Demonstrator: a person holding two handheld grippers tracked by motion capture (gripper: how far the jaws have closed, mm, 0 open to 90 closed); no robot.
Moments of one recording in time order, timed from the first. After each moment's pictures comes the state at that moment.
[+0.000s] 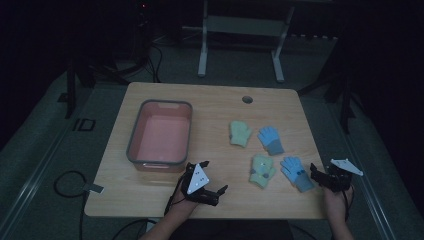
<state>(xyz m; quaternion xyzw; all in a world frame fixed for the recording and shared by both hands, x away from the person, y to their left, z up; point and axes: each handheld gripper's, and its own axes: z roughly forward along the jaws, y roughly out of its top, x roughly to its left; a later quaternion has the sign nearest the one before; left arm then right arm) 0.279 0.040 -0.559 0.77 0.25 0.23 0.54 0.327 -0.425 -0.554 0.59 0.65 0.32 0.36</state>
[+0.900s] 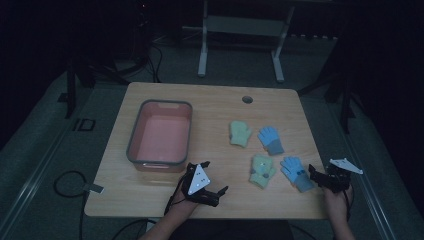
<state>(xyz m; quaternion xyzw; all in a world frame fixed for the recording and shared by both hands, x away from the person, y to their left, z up) 0.278 0.038 -0.559 0.78 0.24 0.23 0.54 0.328 -0.426 -0.554 0.59 0.67 0.32 0.33</state>
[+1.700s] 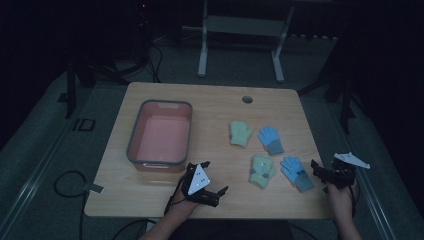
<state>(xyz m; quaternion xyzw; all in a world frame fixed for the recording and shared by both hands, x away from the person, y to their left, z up) 0.278 0.039 -0.559 0.77 0.24 0.23 0.54 0.329 -0.423 -0.521 0.58 0.67 0.33 0.33</state>
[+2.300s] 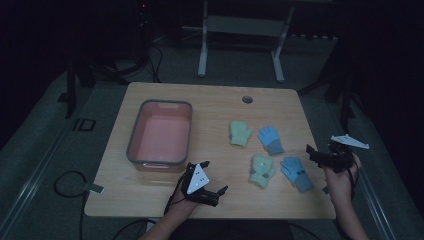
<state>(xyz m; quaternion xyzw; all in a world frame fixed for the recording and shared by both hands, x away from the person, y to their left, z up) 0.279 0.040 -0.559 0.77 0.24 0.22 0.54 0.356 -0.397 -0.470 0.56 0.68 0.35 0.31</state>
